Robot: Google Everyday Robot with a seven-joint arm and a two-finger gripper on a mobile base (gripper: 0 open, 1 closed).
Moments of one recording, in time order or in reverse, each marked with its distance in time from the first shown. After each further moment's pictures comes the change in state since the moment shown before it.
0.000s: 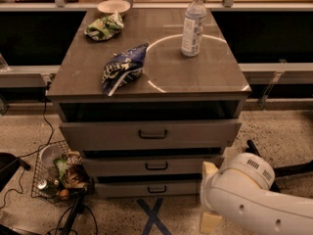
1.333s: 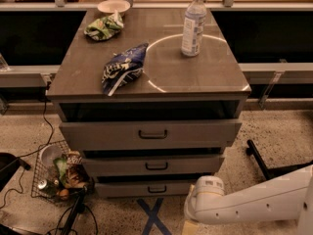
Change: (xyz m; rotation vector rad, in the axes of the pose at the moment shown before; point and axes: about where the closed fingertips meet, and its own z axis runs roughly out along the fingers) arm -0.002 0.044 0.225 -0.129 -0.035 0.171
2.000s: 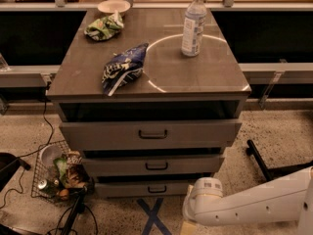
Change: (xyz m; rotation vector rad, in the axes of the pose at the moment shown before) arm -0.005 0.000 0.007 0.012 -0.015 -0.017
